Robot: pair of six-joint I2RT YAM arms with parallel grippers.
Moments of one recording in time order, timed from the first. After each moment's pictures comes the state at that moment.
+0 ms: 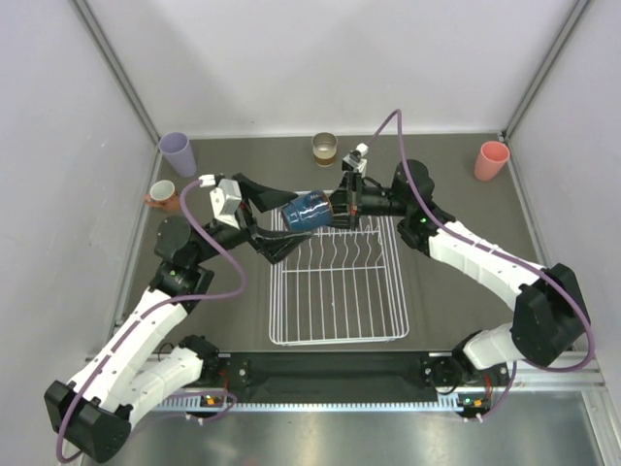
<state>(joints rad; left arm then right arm) -0.48 0.84 0.77 0.44 0.74 -0.32 0.62 1.41 1.03 0.43 -0.91 1.54</state>
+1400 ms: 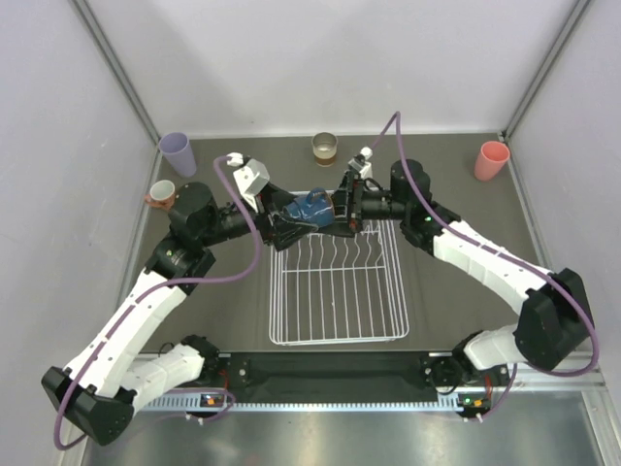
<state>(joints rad) -0.50 0.94 0.99 0.01 0.70 -0.19 0.62 1.40 1.05 0.21 -0.83 1.31</state>
